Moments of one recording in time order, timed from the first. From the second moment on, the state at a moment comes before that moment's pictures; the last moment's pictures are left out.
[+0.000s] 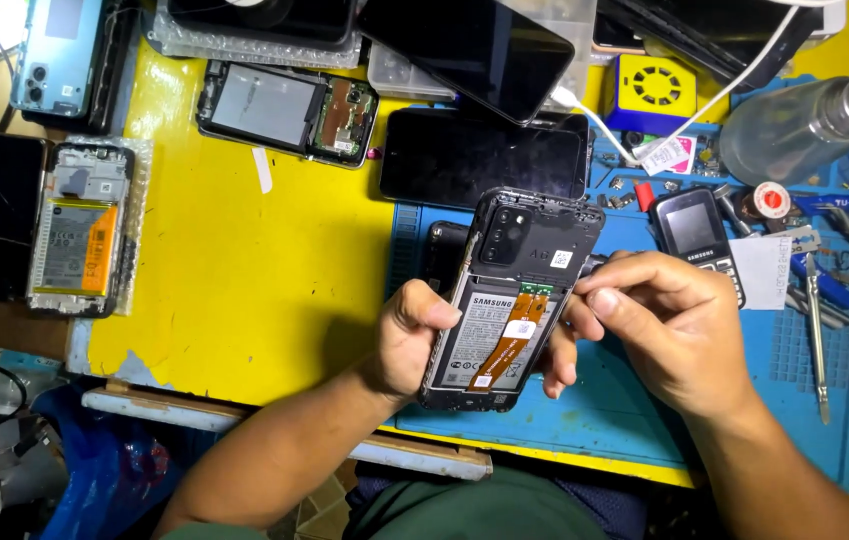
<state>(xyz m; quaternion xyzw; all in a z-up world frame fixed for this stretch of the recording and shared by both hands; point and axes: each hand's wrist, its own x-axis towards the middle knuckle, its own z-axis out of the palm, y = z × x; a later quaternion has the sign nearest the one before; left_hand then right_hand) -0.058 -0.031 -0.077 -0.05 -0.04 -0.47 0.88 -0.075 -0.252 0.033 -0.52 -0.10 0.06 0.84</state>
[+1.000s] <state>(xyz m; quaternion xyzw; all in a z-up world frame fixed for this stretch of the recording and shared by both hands) -0.060 -0.033 -0.074 -0.04 -0.05 -0.47 0.88 -0.075 -0.252 0.029 -0.51 -0.09 0.07 0.85</state>
